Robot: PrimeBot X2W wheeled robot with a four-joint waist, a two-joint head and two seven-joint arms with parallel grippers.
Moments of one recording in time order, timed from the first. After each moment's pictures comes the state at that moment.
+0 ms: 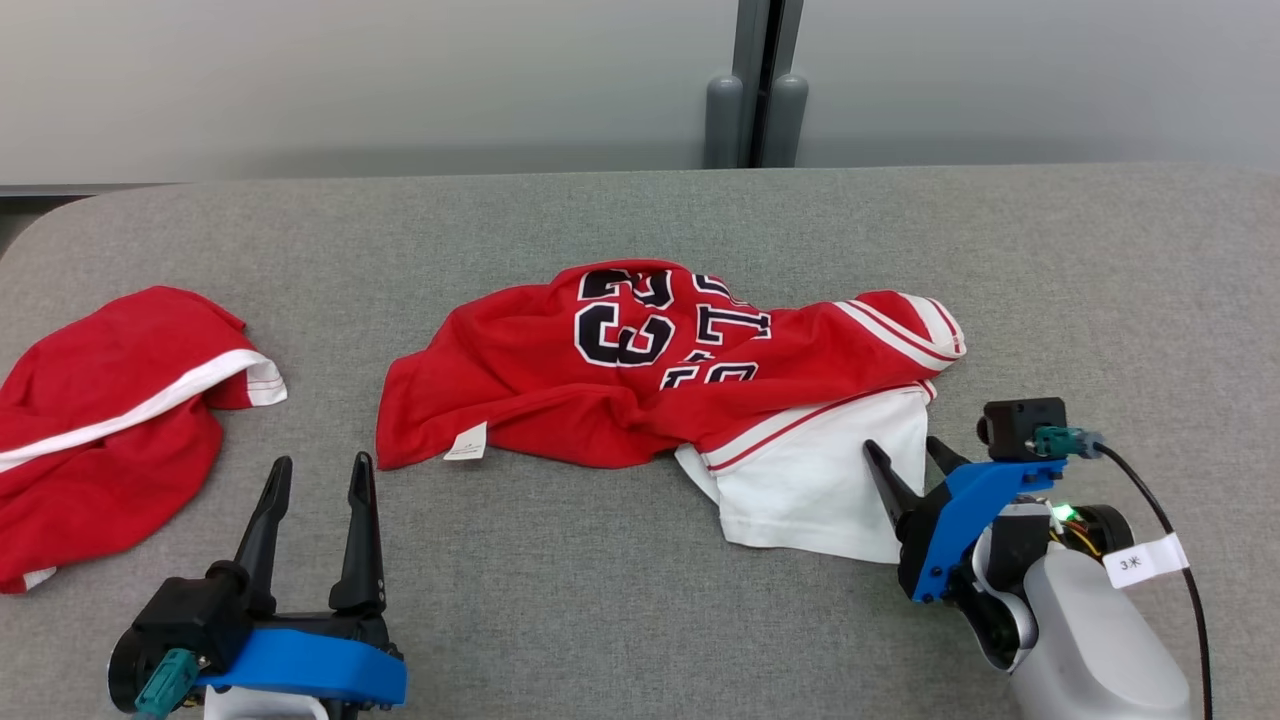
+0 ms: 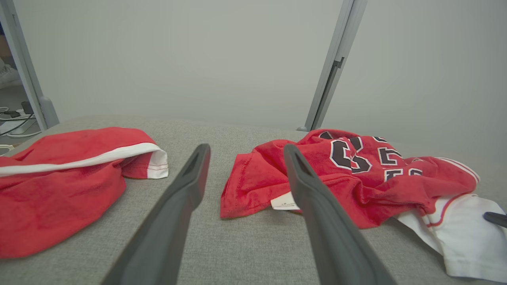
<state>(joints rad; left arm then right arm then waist) -0.04 0.25 -0.23 0.14 -0.44 0.02 -0.26 -0.46 -0.05 0.09 0.70 0.25 0.13 0.15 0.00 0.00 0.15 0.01</state>
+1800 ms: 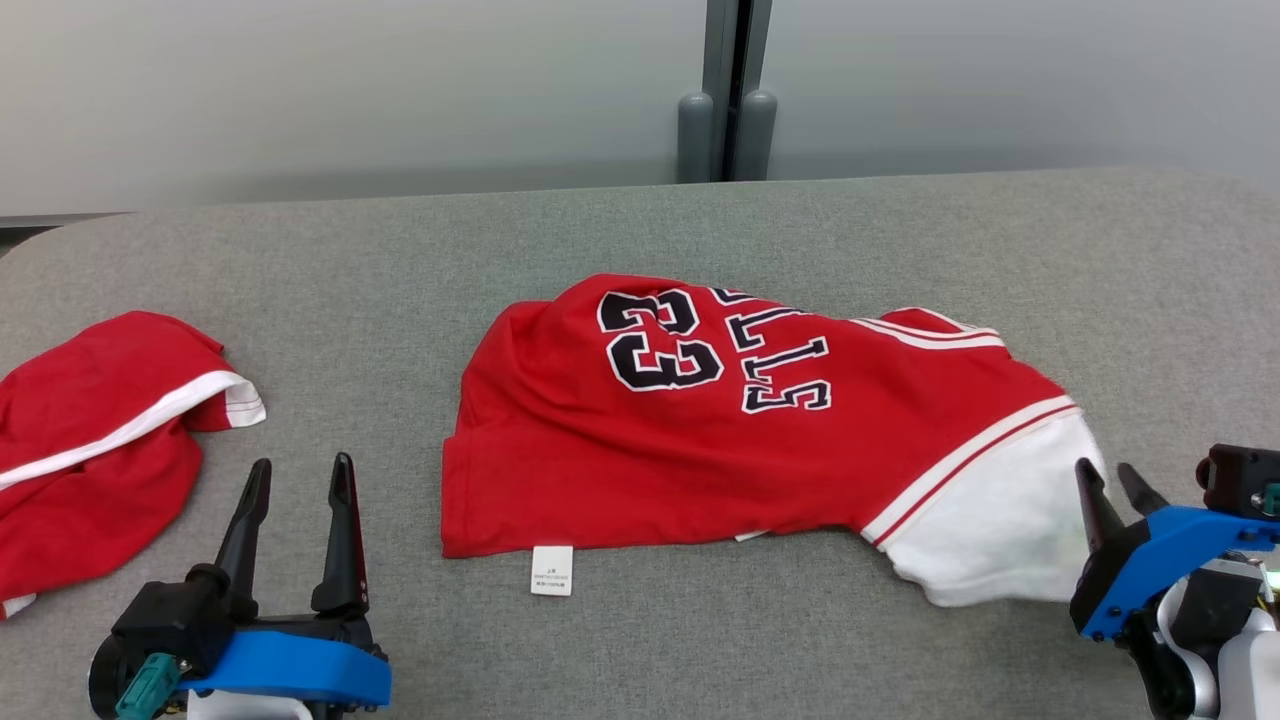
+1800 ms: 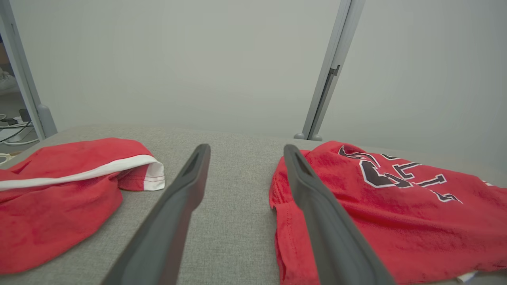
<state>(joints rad) -0.03 0.28 -0.23 0.12 -0.47 0.05 -0.26 -0.21 -0.05 -0.27 0.26 0.13 0.13 0.32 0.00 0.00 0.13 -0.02</state>
